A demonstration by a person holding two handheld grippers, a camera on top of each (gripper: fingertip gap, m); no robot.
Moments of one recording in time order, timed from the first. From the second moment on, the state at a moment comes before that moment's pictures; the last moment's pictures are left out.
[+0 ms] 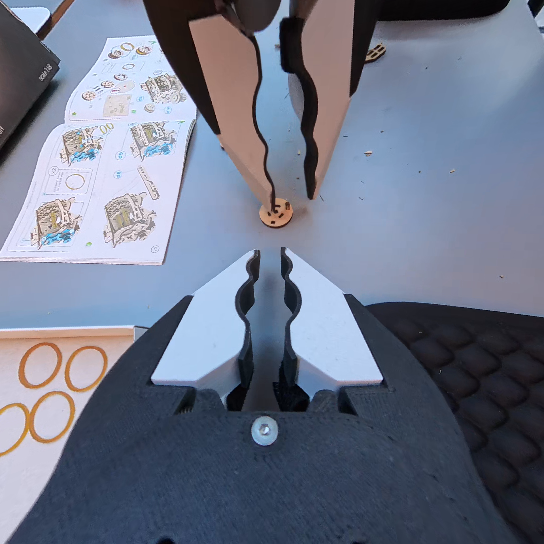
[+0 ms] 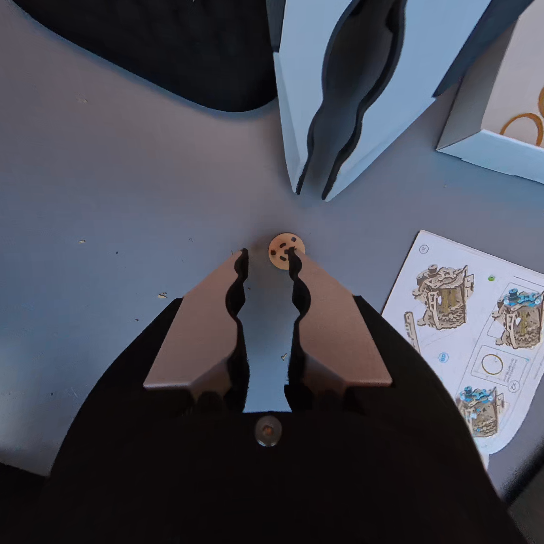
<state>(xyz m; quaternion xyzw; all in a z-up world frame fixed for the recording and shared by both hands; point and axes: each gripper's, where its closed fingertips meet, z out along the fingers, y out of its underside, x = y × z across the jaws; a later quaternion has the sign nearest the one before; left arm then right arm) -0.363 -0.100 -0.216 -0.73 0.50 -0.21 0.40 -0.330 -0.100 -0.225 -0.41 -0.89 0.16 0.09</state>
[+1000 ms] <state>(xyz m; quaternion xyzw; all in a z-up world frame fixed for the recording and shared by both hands) -0.334 -0.093 -0.225 -0.73 0.53 -0.17 0.40 -0.154 0.028 -0.194 -0.70 -0.65 0.21 0.23</state>
